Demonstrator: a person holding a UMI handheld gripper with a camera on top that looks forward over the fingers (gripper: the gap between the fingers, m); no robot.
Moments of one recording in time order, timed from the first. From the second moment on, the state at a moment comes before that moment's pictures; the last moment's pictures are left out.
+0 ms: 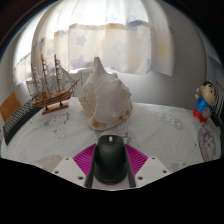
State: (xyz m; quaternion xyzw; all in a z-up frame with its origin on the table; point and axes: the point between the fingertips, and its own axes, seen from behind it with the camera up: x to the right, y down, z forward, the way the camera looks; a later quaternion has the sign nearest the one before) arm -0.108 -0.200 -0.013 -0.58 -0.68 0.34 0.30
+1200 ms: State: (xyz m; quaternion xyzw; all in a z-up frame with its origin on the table) arm -0.103 0.252 0.018 -0.69 -0.61 0.24 0.31
